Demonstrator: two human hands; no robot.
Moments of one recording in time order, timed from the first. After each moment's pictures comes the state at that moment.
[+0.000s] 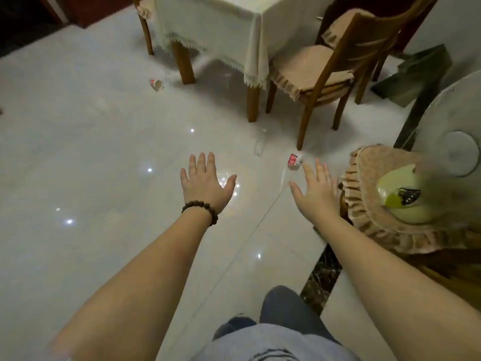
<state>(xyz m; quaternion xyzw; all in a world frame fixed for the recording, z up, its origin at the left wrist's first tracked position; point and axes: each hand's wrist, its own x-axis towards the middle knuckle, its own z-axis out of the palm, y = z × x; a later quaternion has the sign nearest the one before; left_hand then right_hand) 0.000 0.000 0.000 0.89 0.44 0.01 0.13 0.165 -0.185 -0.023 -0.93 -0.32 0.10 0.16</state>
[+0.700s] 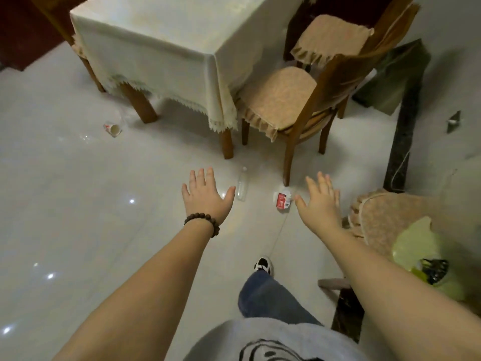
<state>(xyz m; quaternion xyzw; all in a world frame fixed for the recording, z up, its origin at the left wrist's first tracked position) 0.344 0.194 -0.043 0.92 0.38 -0.04 0.11 0.477 -0.019 -0.071 -0.96 -0.21 0.12 0.16</state>
